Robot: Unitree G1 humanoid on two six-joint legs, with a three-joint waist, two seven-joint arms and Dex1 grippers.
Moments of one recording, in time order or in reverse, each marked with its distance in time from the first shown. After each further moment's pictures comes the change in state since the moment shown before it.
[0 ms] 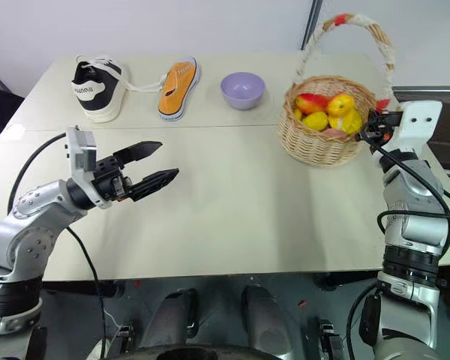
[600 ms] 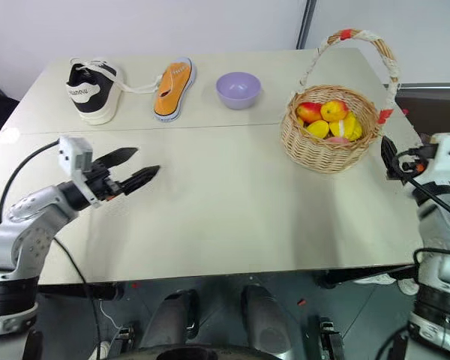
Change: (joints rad) left arm 0.112 0.038 0.088 0.140 0.150 -0.048 0.110; right arm 0.326 -0.091 -0.148 -0.264 0.186 0.063 0.206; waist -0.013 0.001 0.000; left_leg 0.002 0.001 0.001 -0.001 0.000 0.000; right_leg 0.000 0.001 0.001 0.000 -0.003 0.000
